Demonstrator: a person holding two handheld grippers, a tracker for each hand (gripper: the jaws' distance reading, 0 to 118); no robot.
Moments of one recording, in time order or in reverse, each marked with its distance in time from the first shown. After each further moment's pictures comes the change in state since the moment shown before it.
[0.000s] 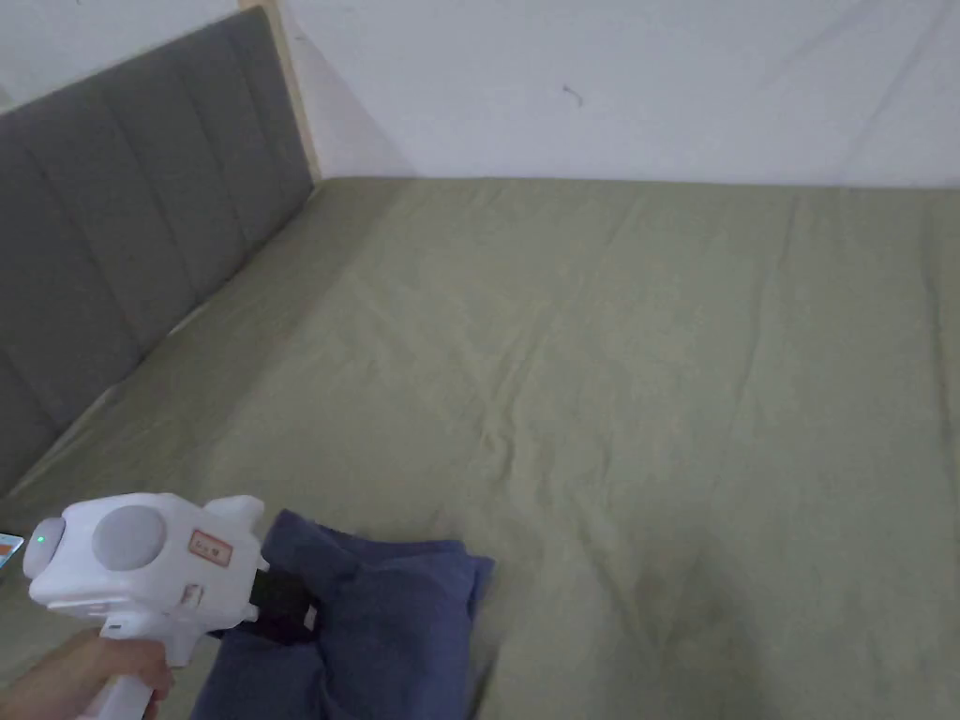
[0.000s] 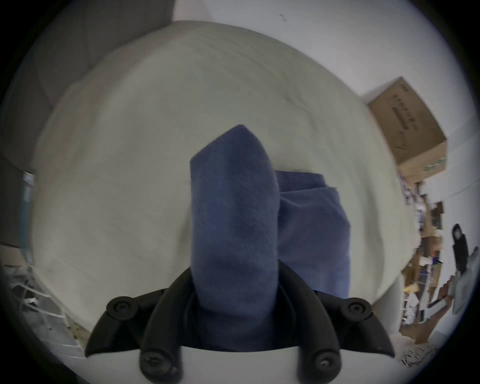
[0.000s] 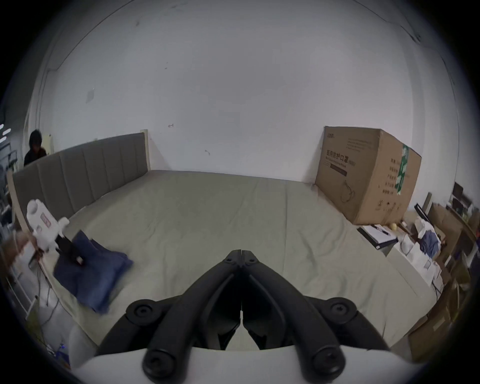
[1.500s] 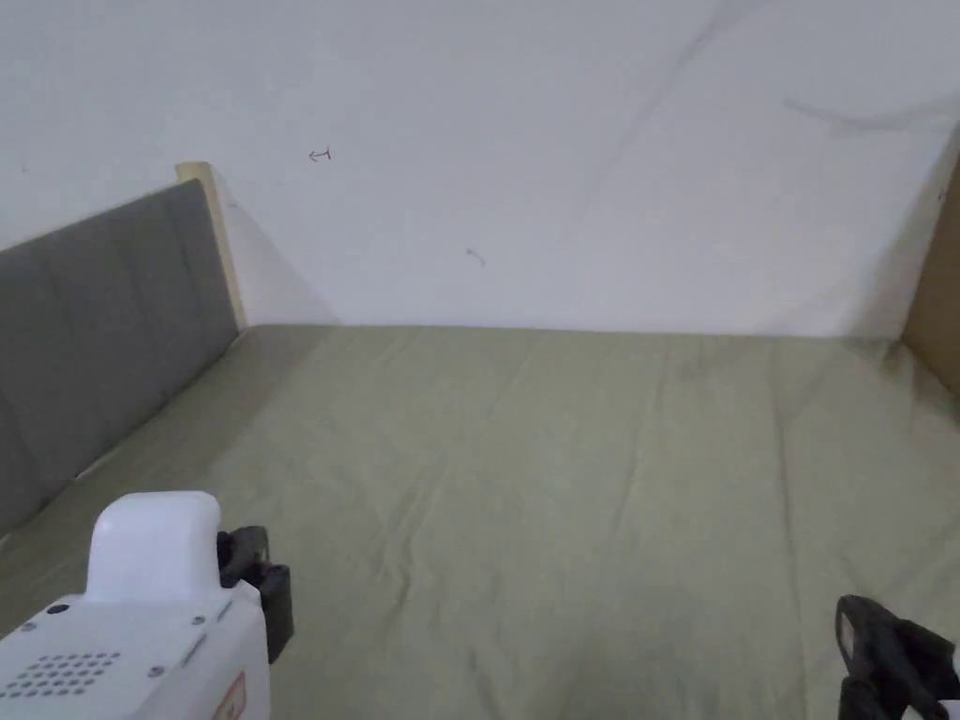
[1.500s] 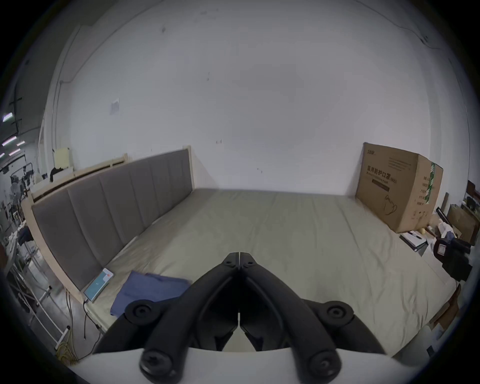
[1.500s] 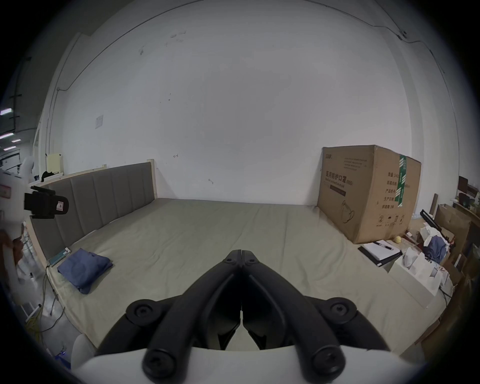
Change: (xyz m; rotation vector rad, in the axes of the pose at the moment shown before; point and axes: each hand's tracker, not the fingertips) left arm 0.238 -0.114 0.170 0.955 0.185 -0.136; right arm 0.061 0.019 0.038 0.169 0.049 -0.072
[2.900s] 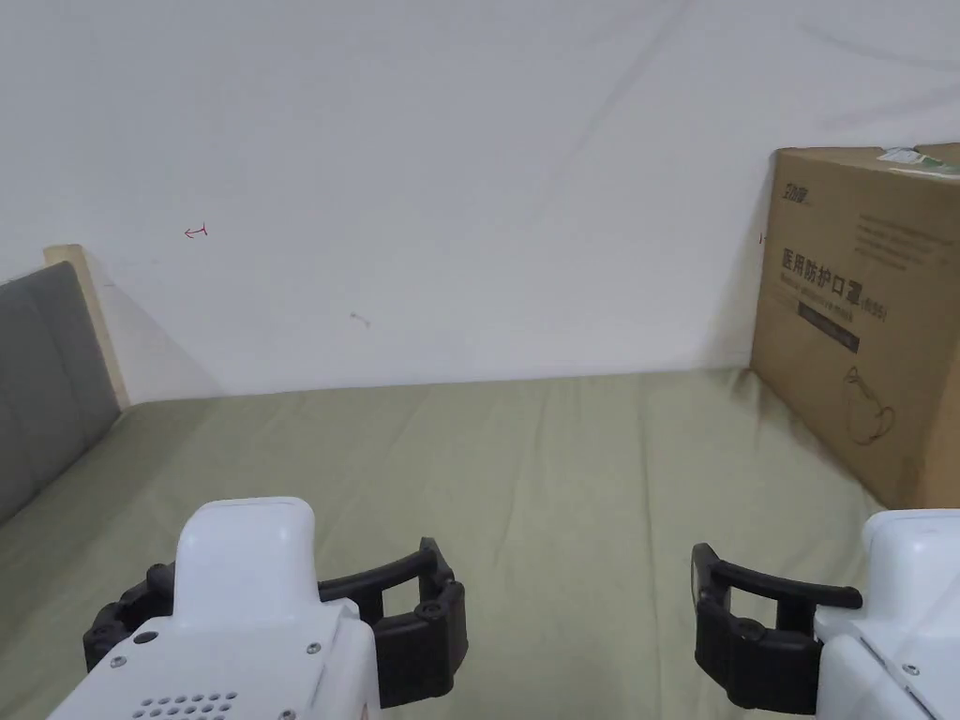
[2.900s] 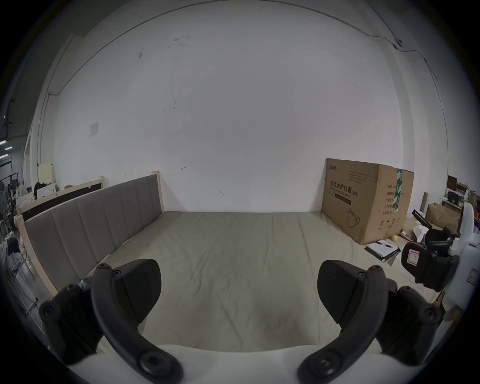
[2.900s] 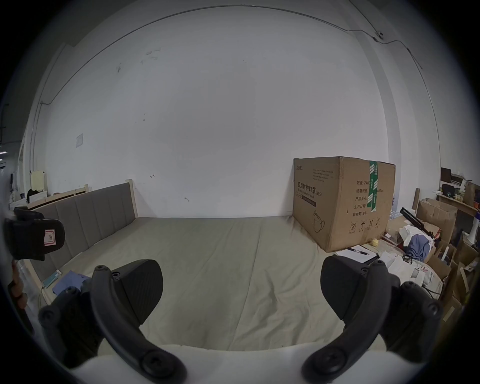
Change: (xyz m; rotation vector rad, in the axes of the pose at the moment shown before) left arm 0.125 0.018 0.063 0.092 -0.134 -0.037; right arm 0.066 0.031 0.029 0.061 -0.115 -0.063
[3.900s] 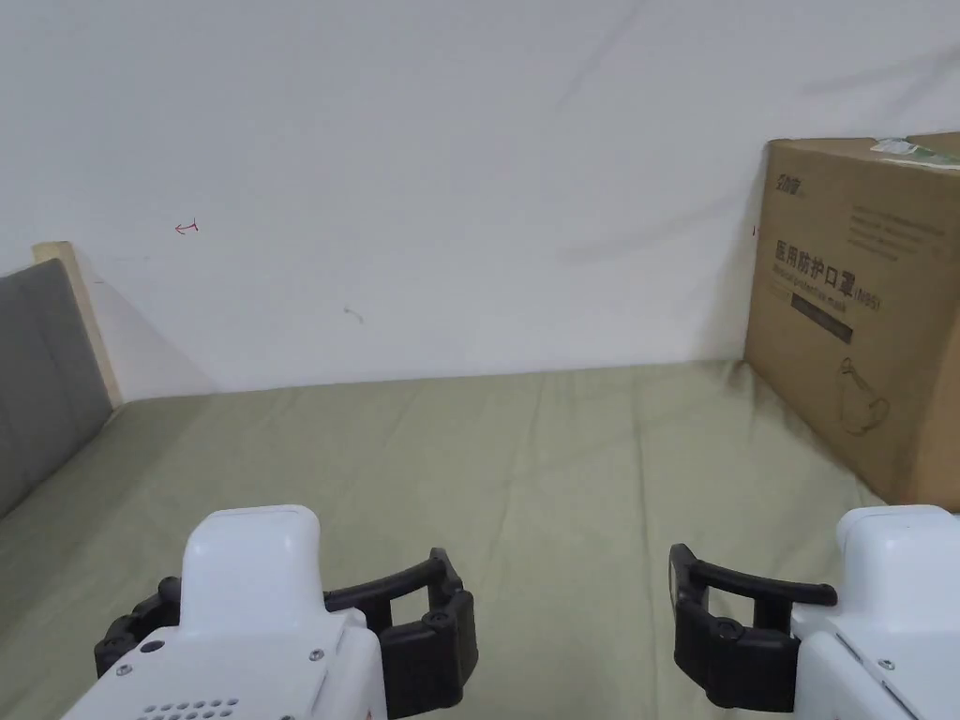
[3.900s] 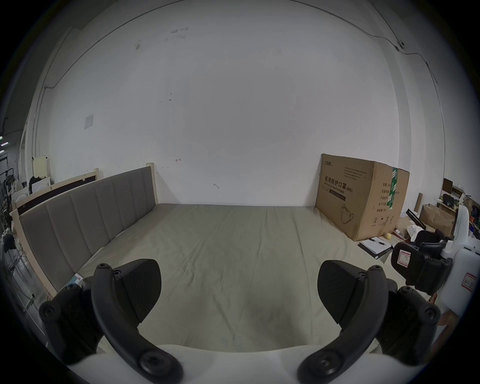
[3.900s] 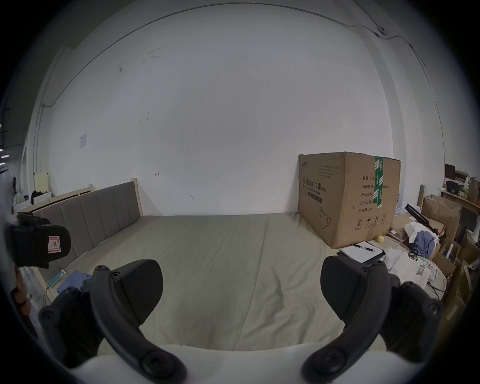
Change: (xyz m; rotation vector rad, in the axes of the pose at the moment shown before) left arm 0.001 -0.005 -0.003 -0.049 -0.038 0.023; right arm -0.005 -0.003 -0.002 -0.017 0.031 -0.013
